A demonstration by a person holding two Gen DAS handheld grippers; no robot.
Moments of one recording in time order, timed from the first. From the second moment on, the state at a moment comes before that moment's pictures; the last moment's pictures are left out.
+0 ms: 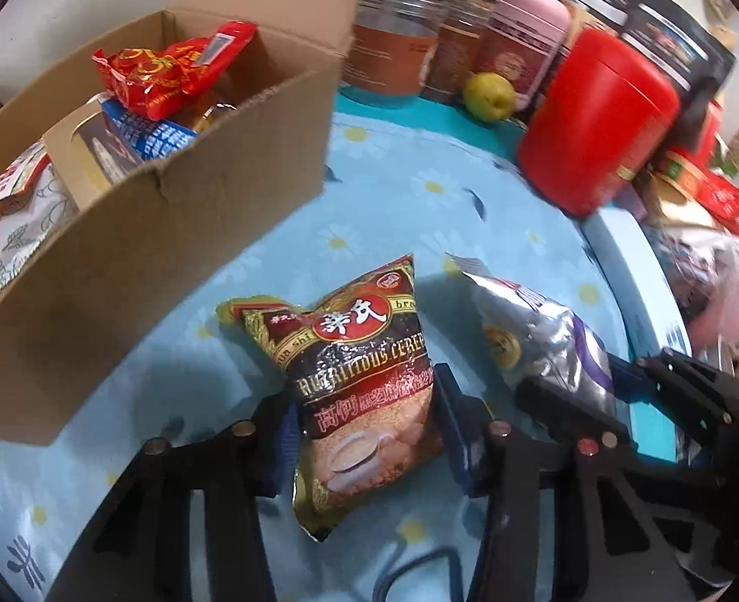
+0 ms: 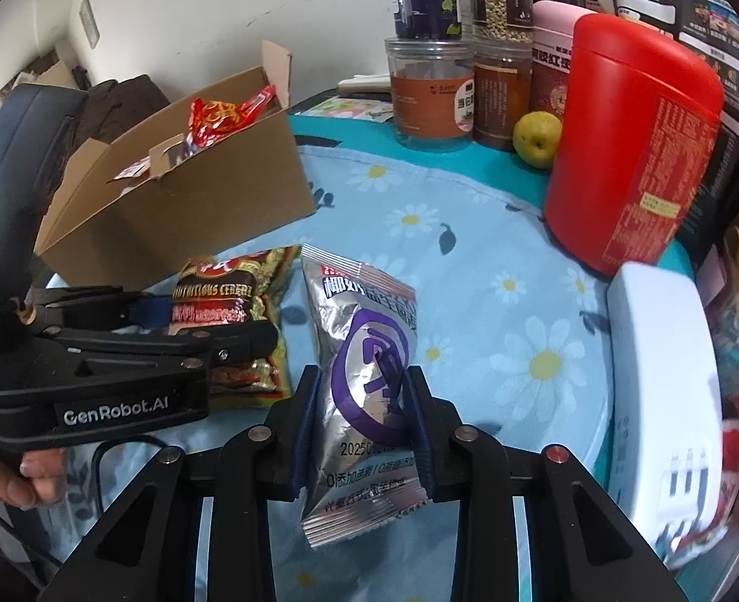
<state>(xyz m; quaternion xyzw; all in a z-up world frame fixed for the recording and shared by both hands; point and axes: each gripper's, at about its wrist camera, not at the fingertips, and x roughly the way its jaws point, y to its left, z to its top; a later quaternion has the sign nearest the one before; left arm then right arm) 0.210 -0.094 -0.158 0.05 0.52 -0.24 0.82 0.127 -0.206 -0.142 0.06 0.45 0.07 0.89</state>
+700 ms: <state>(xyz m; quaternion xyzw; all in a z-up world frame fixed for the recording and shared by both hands) 0.098 -0.060 -0.154 0.07 0.55 -0.30 0.78 0.020 -0.161 -0.134 0.04 0.48 0.09 0.87</state>
